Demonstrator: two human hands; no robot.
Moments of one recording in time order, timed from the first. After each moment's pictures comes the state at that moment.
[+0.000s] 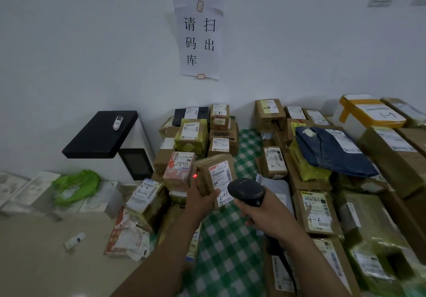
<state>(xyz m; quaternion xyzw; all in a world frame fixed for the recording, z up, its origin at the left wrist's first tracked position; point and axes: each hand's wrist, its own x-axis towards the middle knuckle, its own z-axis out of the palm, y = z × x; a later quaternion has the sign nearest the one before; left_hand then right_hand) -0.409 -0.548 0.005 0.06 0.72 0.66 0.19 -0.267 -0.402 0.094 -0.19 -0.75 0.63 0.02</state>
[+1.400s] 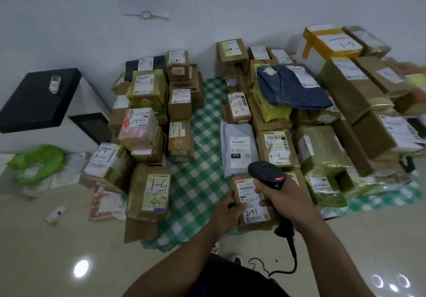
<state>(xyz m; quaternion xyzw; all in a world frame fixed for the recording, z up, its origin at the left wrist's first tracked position) -0.226 -0.486 -0.086 0.08 0.73 0.49 0.47 -0.136 -0.349 0.040 -0.40 -0.66 0.63 0.04</state>
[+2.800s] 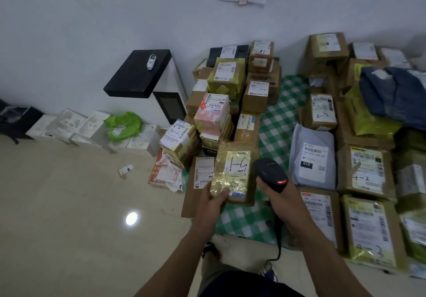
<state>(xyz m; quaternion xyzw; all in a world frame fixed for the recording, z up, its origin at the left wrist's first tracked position) -0.286 -0.640 -0.093 -0.18 0.66 0.68 0.24 -0.233 -0.442 -0.023 -0.28 -0.66 0.70 0.00</state>
